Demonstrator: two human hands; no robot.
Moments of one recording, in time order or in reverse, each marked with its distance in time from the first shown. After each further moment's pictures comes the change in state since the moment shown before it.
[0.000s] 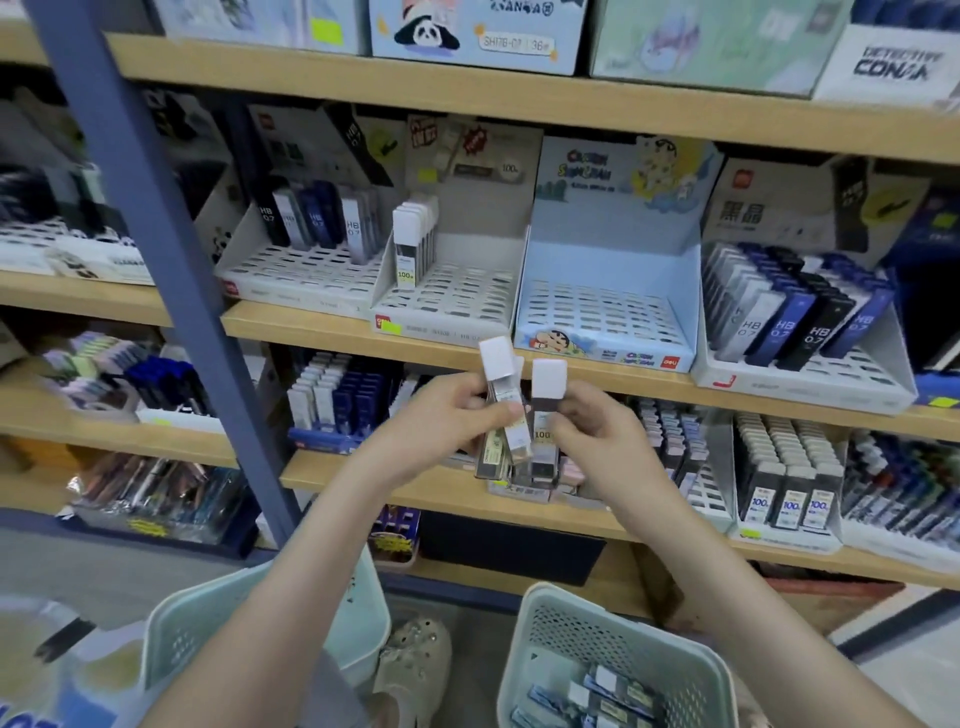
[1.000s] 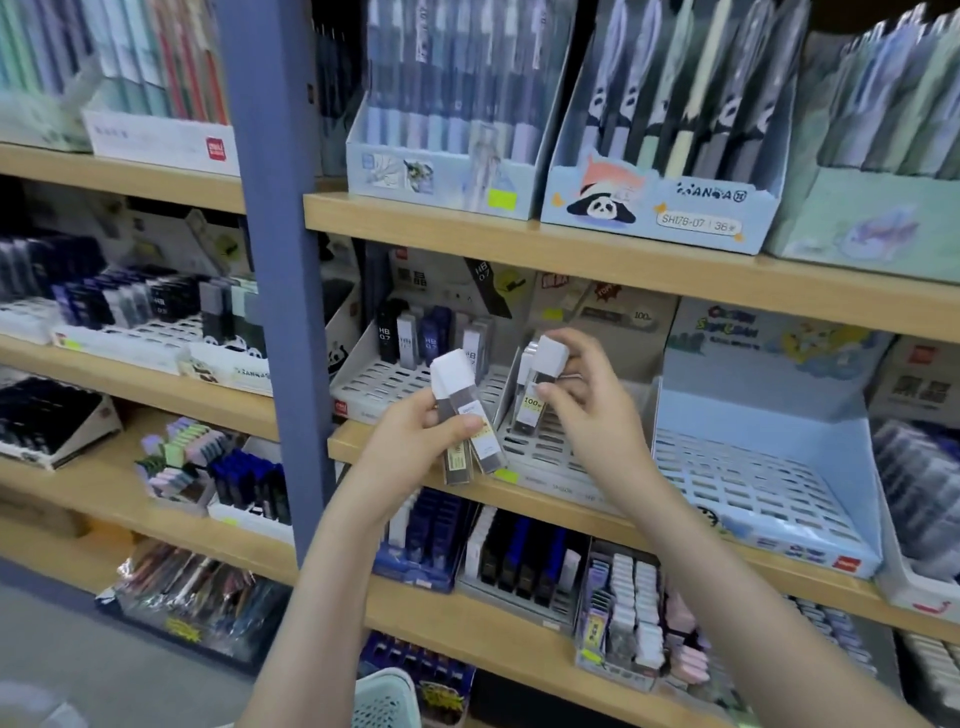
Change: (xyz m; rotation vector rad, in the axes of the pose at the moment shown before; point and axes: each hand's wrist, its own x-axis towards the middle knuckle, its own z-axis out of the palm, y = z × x) left_hand 0.032 -0.005 -0.150 -0.178 0.456 0.145; right_hand 0.163 -0.070 0.084 -0.077 0.036 -0.352
